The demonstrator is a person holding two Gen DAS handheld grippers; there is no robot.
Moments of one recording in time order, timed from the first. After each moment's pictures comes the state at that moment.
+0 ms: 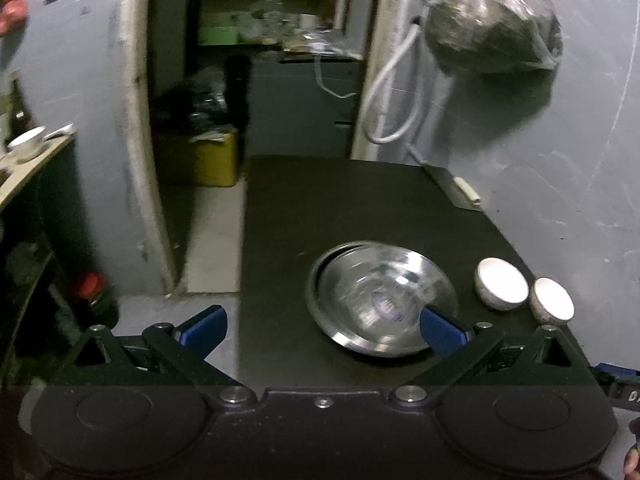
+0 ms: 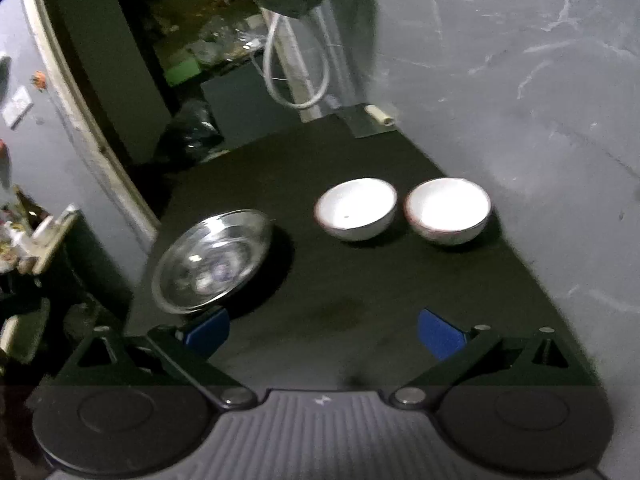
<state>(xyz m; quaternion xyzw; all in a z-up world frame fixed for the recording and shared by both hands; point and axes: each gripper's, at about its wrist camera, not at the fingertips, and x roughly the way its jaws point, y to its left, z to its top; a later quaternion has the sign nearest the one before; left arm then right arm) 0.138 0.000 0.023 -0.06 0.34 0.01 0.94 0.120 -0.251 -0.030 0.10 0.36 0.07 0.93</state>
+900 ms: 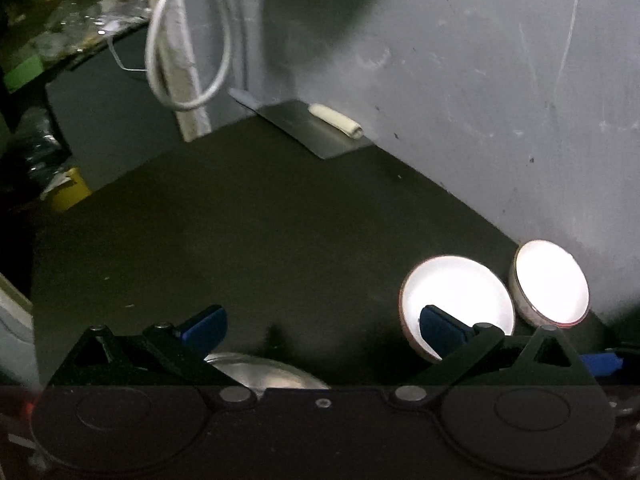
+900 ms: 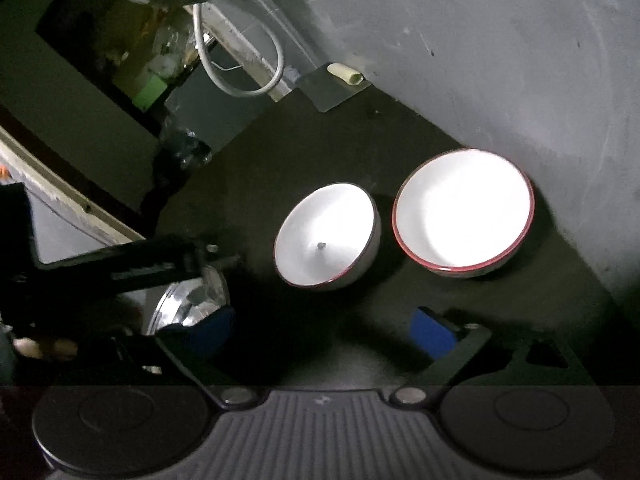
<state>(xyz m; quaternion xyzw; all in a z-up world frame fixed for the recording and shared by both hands) 0.356 -0.147 -0.055 0.11 0.42 -0.19 0.88 0.239 -0.307 -0.085 0.27 0.41 0.09 0.87</state>
